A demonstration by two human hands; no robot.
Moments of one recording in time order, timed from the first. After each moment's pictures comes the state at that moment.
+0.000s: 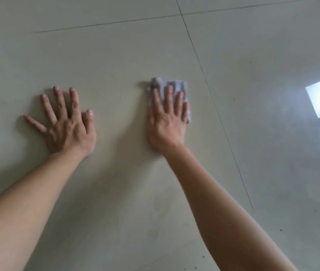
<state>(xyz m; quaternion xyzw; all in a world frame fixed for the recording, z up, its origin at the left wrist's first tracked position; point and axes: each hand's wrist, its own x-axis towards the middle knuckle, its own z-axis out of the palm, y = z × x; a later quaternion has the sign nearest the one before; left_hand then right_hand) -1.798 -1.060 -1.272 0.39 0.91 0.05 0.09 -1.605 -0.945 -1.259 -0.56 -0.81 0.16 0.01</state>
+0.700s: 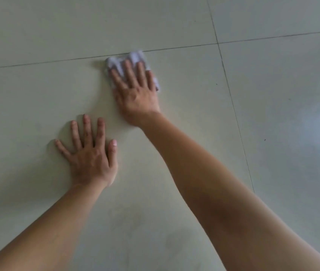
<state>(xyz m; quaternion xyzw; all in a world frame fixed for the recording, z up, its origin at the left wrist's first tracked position) -1.796 -1.064 -1.262 0.38 0.92 0.01 0.10 -1.774 -0.870 -1.254 -0.32 -0.93 0.16 -0.03</state>
